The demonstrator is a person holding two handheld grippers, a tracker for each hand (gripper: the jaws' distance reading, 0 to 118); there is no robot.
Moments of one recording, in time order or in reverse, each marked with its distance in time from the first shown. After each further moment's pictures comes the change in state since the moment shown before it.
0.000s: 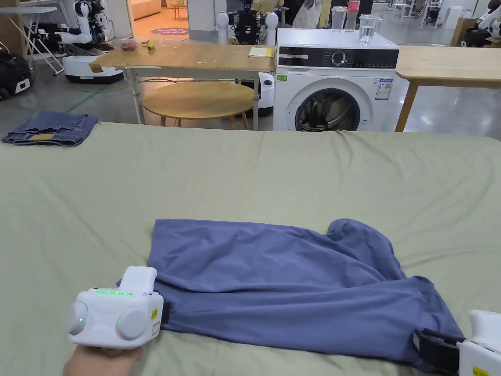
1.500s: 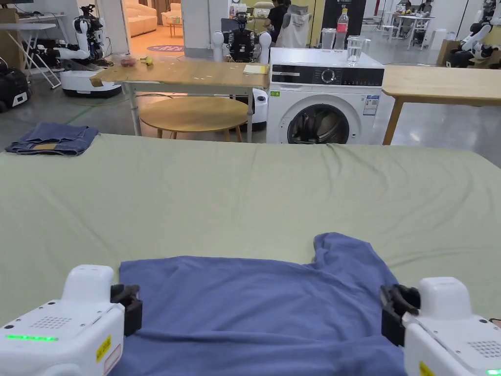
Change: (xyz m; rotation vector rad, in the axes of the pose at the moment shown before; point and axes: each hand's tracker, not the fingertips) left arm -0.018 -0.043 0.156 0.350 -0.054 0.033; right arm -0.131 0.000 0.158 0.393 0.076 0.181
